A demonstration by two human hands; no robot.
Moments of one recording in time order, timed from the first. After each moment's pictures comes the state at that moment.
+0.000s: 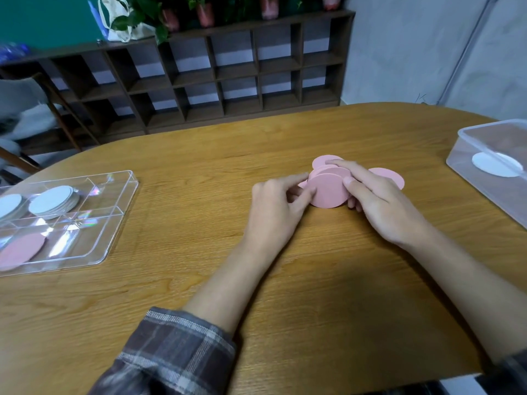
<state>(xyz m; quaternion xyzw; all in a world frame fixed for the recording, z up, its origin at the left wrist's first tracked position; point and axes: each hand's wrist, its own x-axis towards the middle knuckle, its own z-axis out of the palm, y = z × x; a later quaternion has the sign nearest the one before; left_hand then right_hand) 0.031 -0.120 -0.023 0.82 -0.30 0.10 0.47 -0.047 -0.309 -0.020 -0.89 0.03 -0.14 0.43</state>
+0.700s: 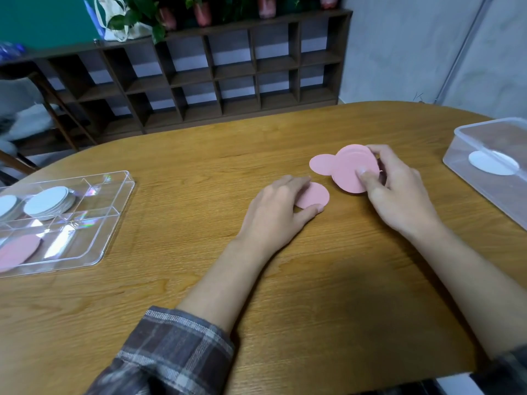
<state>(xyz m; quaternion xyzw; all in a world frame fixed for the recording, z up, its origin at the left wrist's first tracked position) 0.040 -0.119 -0.032 0.88 -0.38 0.06 0.28 -0.050 -0.319 -0.009 -0.89 0.15 -0.23 0.37</state>
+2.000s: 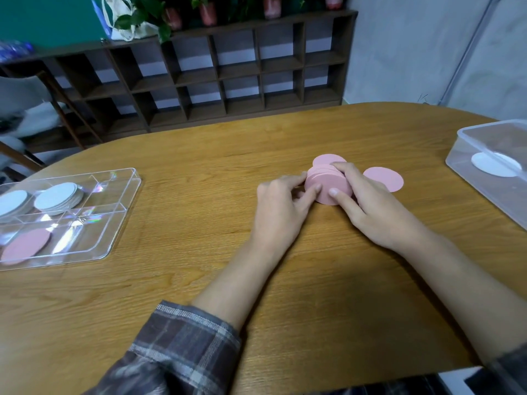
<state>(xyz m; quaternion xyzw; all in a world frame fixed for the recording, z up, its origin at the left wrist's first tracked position) 0.024 -0.128 -0.026 0.82 -0.28 0.13 0.48 -0.049 -0.299 -0.020 -0.94 -0.01 -0.14 0.32</state>
